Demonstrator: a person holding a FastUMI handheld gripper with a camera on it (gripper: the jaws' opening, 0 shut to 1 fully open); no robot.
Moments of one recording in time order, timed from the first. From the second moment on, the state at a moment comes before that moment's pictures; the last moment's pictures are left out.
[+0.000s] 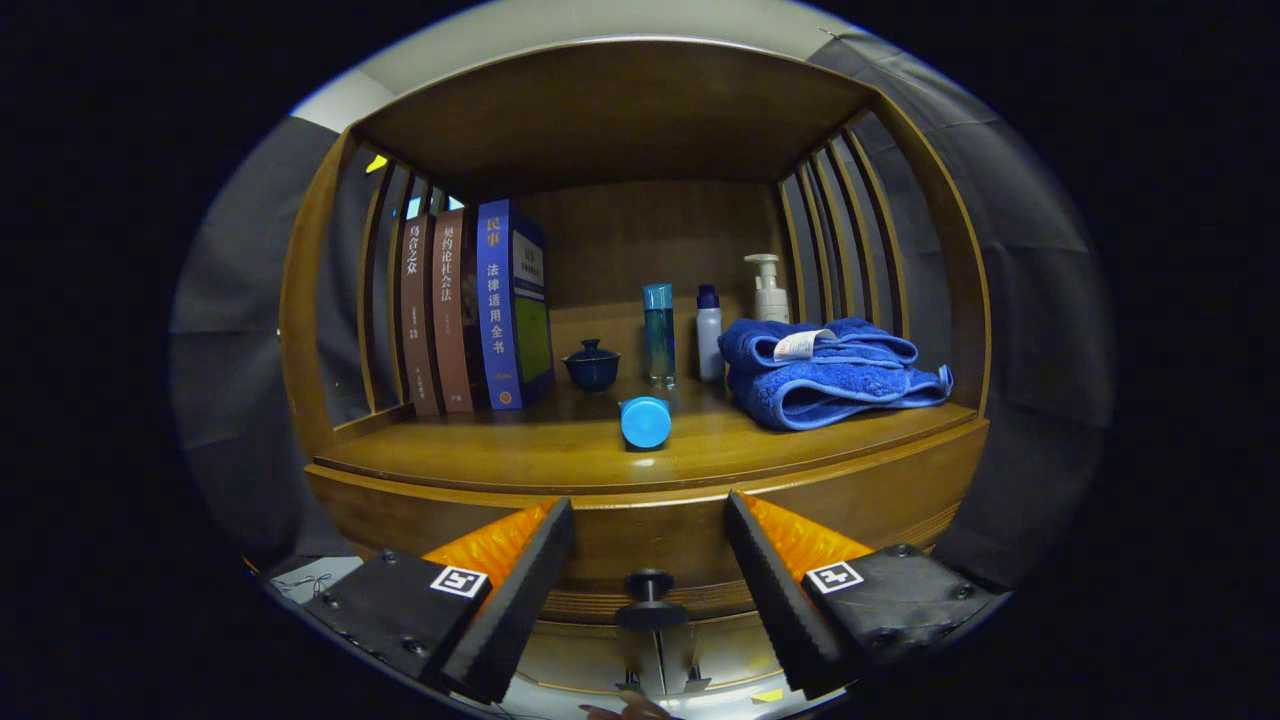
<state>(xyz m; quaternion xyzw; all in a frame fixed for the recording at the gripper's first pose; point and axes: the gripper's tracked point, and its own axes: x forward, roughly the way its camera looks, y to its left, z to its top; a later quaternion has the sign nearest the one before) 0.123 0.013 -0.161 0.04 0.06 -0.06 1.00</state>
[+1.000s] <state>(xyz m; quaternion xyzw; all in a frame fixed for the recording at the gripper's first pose) 0.064 0.011 0.043 0.04 0.02 0.01 1.00</state>
